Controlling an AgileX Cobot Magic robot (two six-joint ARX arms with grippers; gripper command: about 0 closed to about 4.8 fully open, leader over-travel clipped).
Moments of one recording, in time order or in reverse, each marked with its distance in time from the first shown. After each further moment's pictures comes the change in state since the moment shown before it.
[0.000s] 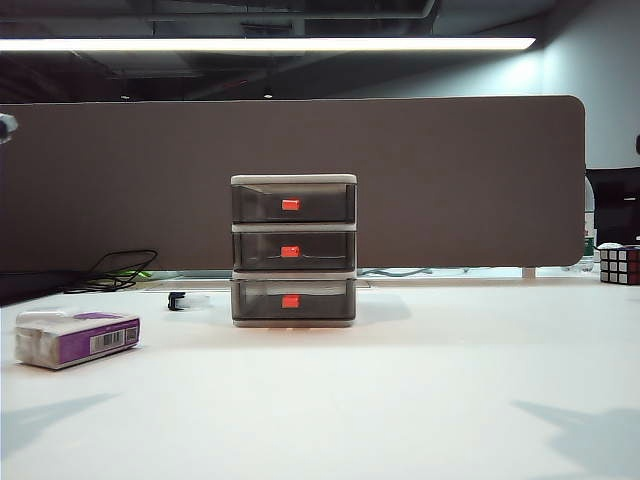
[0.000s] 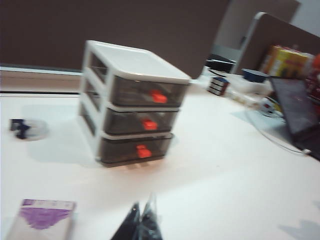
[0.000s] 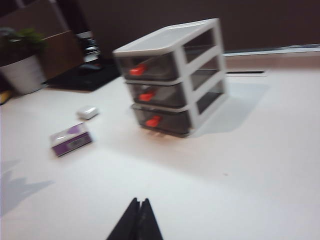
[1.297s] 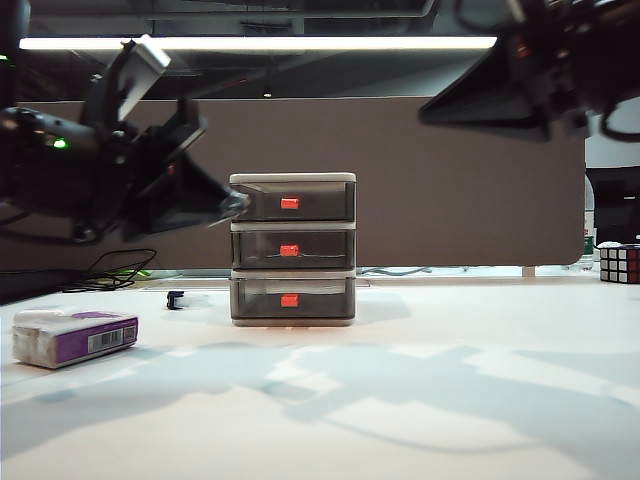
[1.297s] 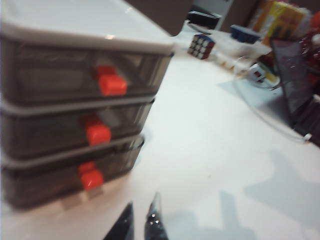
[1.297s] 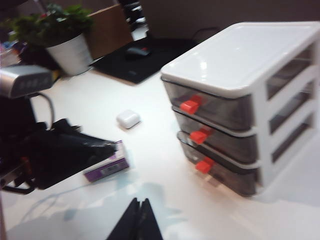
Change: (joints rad) left arm -0.277 1.478 0.332 1.014 -0.125 -0.018; right arm 0.303 1.133 0.445 0.576 0.052 -0.020
